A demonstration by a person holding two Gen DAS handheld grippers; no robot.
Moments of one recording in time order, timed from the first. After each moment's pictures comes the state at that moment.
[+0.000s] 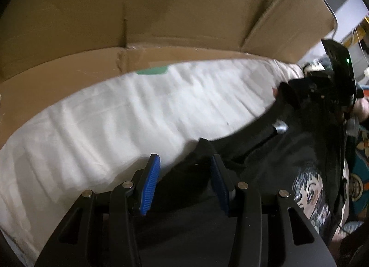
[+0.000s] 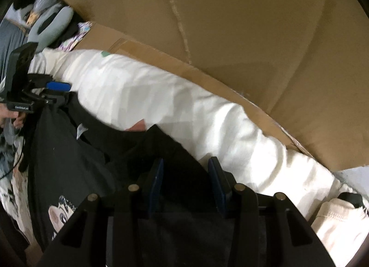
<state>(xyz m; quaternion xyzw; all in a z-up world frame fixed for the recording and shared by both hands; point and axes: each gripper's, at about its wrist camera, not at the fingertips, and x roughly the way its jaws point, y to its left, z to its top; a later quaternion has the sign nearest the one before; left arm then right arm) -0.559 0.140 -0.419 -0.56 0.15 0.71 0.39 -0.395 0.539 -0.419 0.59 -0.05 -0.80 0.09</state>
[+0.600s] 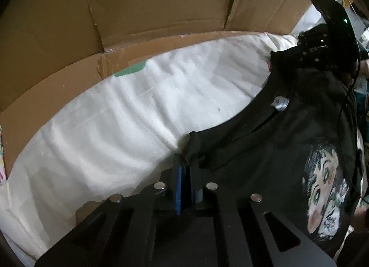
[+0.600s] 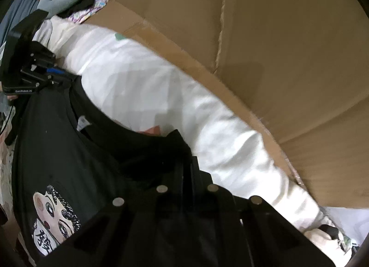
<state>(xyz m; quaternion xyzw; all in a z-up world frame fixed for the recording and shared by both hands) -0.546 0.166 -0.417 -0.54 0.23 0.70 0.41 -0.417 0.516 -0.408 0.59 0.05 -0.80 0.10</state>
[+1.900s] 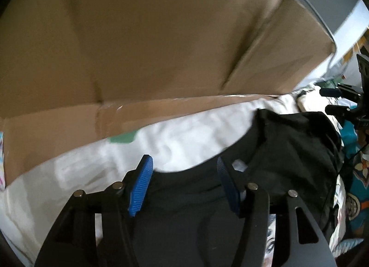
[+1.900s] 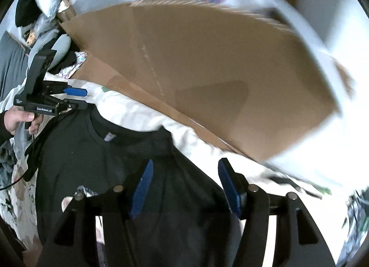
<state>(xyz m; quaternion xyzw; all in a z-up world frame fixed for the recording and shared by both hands) -0.561 0.210 -0.358 -0.52 0.15 0.73 0.42 -0.339 0.592 -0.308 0.53 -0.04 -0.84 0.00</state>
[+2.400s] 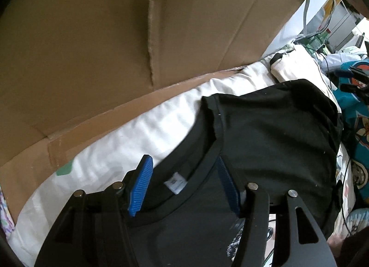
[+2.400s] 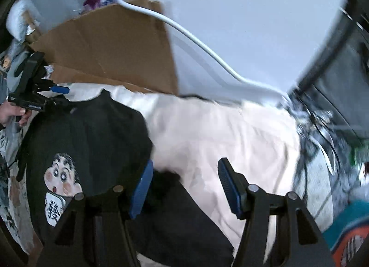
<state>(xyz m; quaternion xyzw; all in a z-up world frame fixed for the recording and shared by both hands) -0.512 0.301 -0.367 -0.53 0.26 0.66 0.46 -0.200 0.680 -0.296 0.55 -0.11 -0.82 -0.11</state>
